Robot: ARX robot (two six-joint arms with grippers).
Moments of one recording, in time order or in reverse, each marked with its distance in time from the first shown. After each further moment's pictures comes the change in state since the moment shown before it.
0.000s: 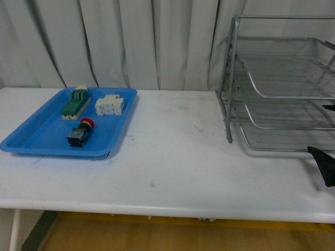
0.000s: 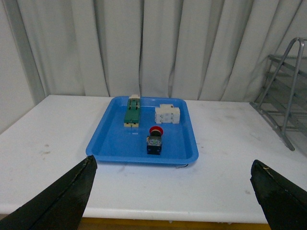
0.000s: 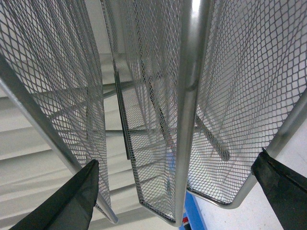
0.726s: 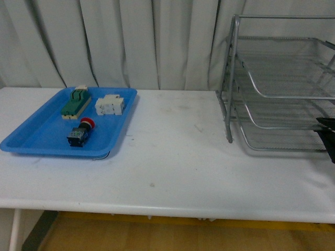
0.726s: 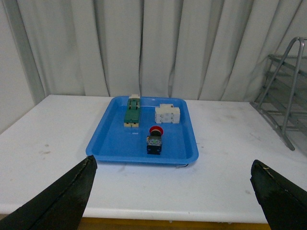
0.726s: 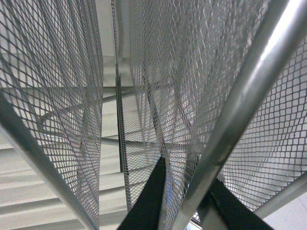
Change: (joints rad) left arm 0.000 0.000 0.000 0.000 0.000 0.000; right arm -0.025 0.064 0.098 0.000 -0.023 -0.118
